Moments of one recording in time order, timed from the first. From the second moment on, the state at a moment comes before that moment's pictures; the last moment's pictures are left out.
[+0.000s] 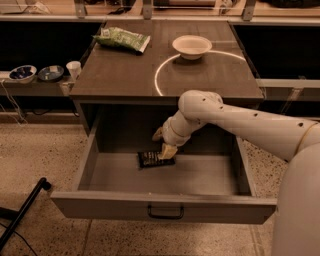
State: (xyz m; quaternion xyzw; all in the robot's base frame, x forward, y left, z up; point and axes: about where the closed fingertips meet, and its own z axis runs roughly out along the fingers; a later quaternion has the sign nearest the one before) arm 0.630 -0.013 0.600 -0.77 0.59 0.09 0.23
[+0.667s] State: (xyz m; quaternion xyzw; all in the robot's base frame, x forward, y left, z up) arm 0.600 -0.027 0.647 -0.79 0.56 0.09 0.25
